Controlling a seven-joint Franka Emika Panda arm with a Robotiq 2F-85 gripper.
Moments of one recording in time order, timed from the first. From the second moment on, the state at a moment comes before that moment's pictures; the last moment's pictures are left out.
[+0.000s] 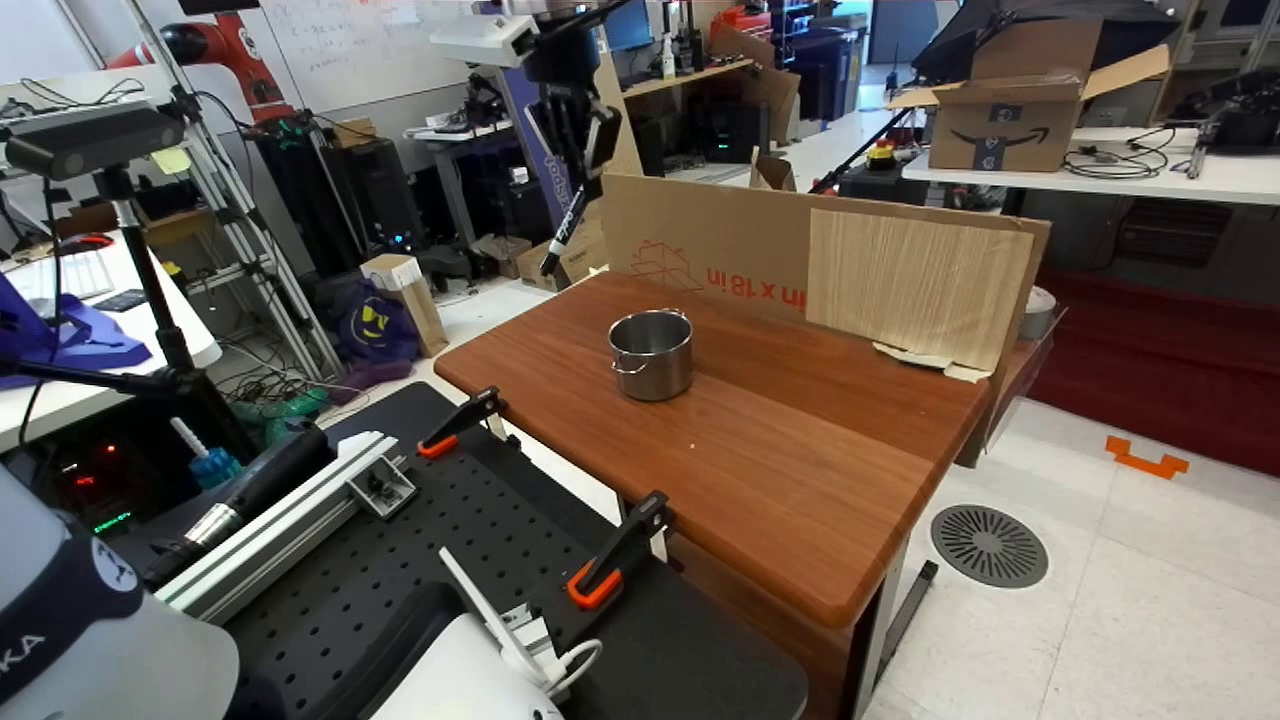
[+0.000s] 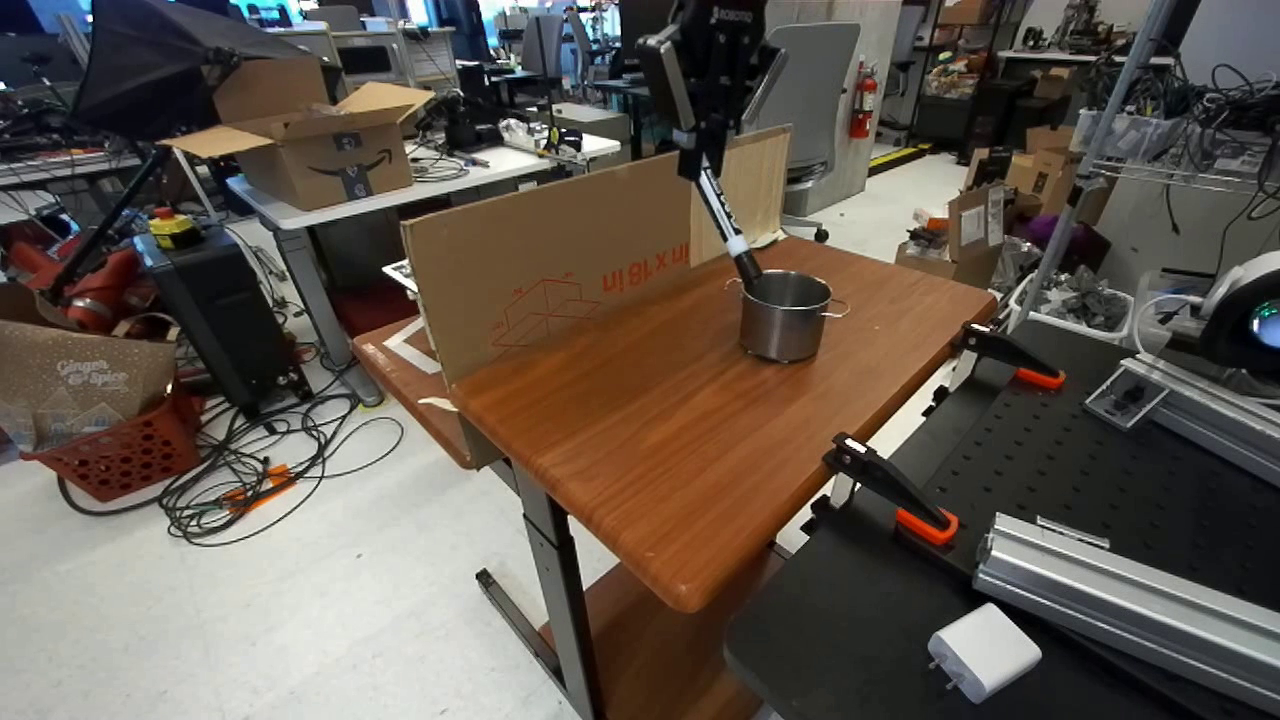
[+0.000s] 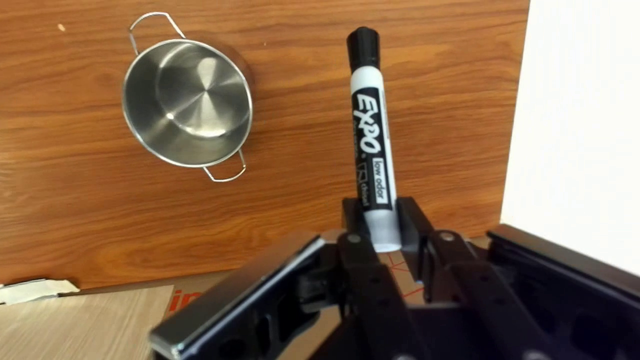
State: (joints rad) arm 0.13 0.05 0.11 -2.28 0.06 2.44 0.21
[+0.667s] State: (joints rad) arm 0.17 0.35 0.10 -2.10 -0.07 2.44 0.31
